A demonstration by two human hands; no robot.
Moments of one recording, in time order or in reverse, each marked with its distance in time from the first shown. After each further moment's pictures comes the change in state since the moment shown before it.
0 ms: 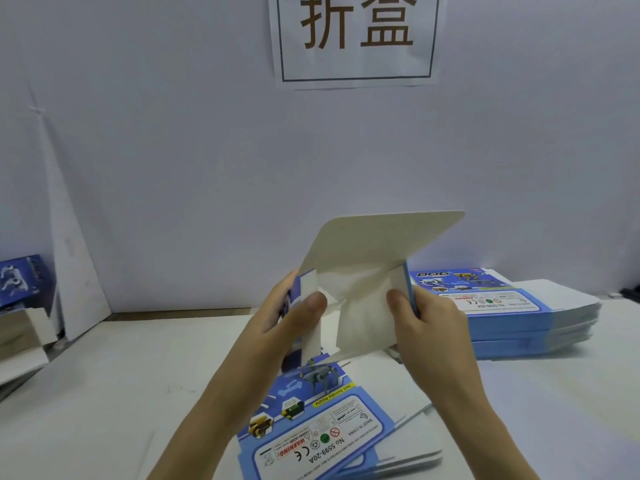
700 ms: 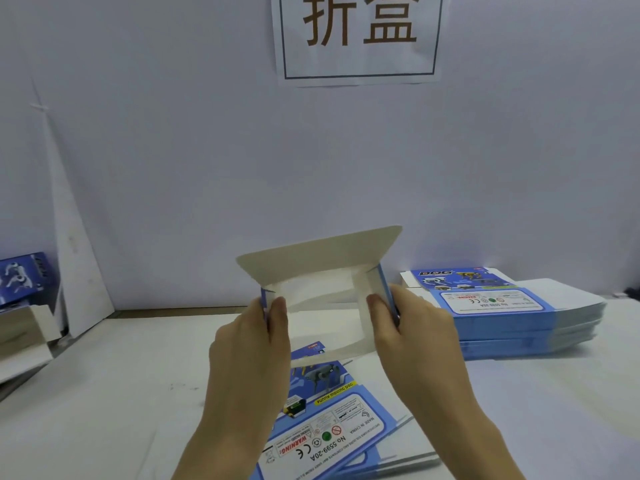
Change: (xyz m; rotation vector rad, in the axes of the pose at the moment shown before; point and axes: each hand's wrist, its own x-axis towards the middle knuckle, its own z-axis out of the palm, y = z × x) left_hand -0.027 -0.012 0.008 0.675 0.566 0.038; right_hand -0.013 -0.005 0.011 -0.182 -0.021 -0.146
